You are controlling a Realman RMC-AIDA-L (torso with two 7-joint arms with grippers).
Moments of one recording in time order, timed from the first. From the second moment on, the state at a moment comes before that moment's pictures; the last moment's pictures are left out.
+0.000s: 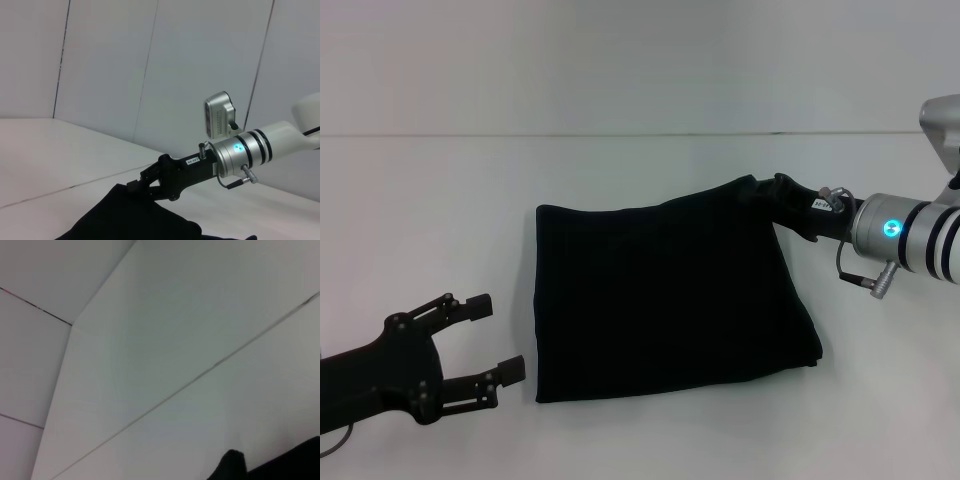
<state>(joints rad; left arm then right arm) -0.34 -2.07 0.44 0.57 2.01 1.77 -1.09 0.83 2.09 -0.74 -0.24 -1.78 -0.75 2.19</state>
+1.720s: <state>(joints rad) -0.34 -2.08 0.41 0.54 2.01 1.72 -1.09 0.78 2.09 -0.73 -0.27 -1.59 -0.65 2.03</state>
